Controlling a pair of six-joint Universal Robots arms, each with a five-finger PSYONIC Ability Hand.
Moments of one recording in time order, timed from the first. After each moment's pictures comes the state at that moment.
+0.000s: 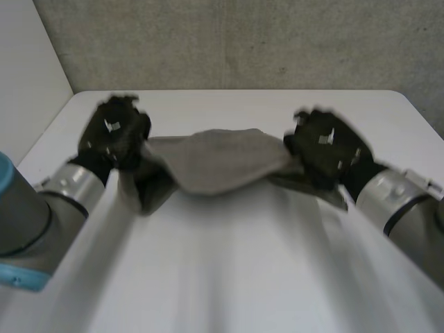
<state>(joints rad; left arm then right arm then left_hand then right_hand) 4.40 -1.78 -1.82 3.64 -1.33 3.38 1.92 -1.45 1.74 -0.17 1.18 2.67 1.30 1.33 0.23 0.23 1.15 1.33 1.31 0.22 0.25 1.17</state>
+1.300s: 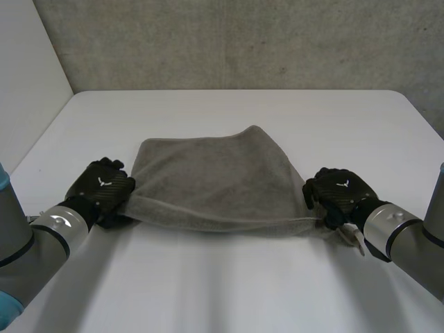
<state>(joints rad) 4.51 -1.80 -1.91 3.34 -1.33 3.74 1.79 -1.24 1.79 -0.09 1.21 2.82 1.22 1.24 0.23 0.23 1.06 0.77 0.79 0.22 0.25 0.59</state>
